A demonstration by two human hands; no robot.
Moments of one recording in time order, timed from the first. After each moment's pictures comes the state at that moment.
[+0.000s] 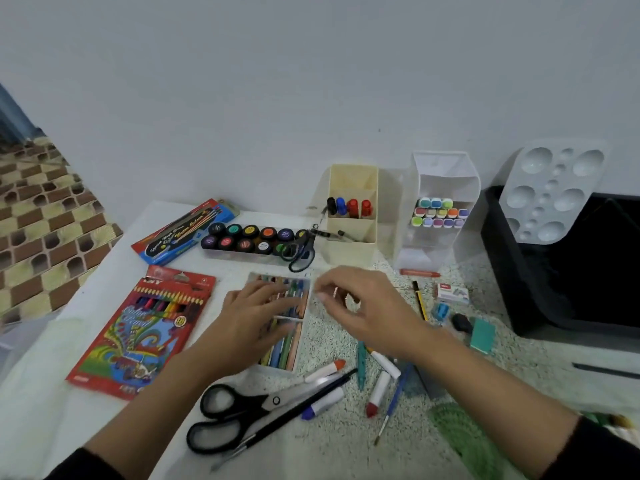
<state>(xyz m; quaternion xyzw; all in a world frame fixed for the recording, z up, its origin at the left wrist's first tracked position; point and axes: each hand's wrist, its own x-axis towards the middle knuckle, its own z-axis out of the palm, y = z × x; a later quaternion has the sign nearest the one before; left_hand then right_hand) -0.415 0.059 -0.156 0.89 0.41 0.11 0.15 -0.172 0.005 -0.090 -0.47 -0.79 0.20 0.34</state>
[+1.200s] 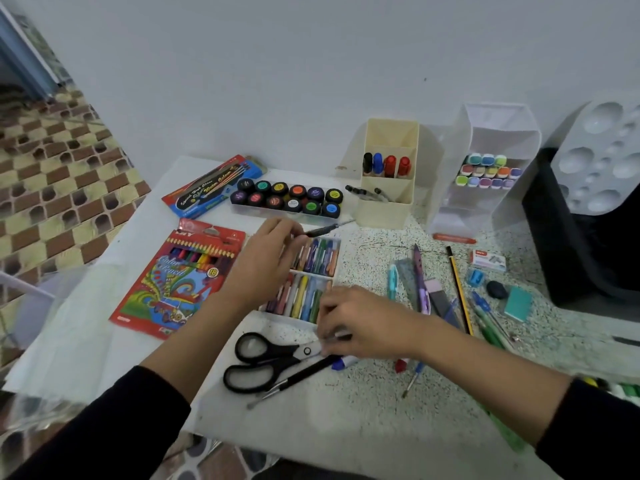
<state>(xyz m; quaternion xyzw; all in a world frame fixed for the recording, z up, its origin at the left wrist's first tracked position) -0.414 0.071 -0.147 0.81 0.47 0.30 0.18 -0.213 -0.011 -0.148 -0.37 -0.90 0.22 0.06</state>
